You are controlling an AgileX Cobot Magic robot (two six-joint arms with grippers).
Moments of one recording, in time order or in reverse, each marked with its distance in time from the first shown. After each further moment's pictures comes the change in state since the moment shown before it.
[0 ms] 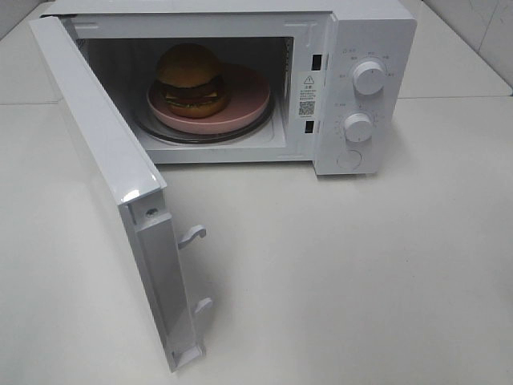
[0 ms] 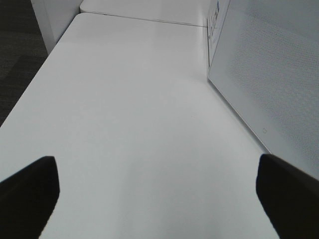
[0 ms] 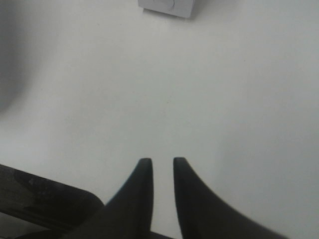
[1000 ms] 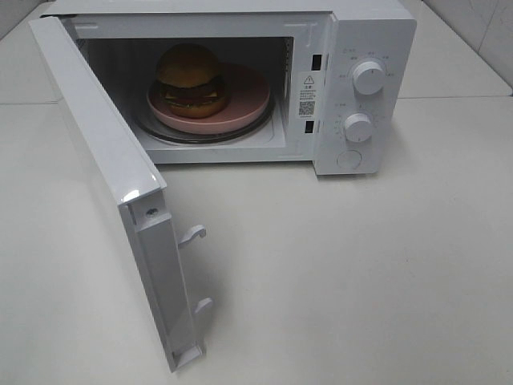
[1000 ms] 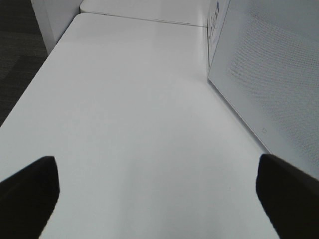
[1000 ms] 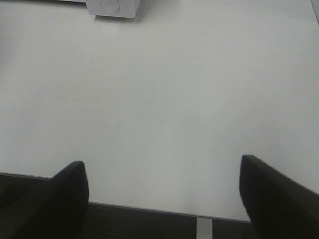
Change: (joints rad) left arm 0.000 0.000 0.000 0.000 0.000 0.000; right arm -0.240 -0.651 0.284 0.026 0.126 -0.100
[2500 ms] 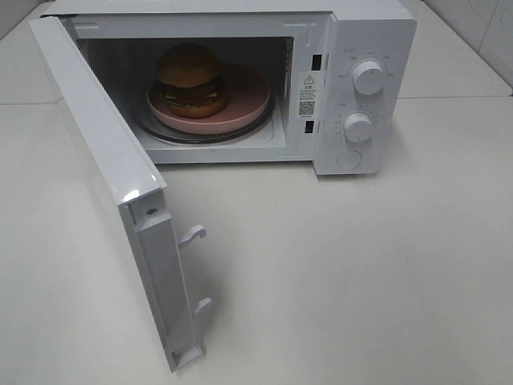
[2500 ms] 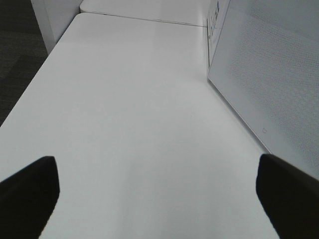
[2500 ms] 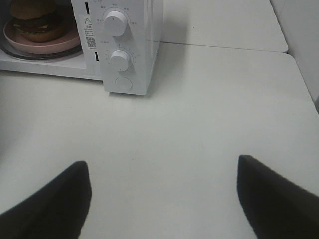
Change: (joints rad) left arm 0.000 0.000 0.000 0.000 0.000 0.000; right arm -0.082 0.098 -0.050 0.085 -0.259 -0.108
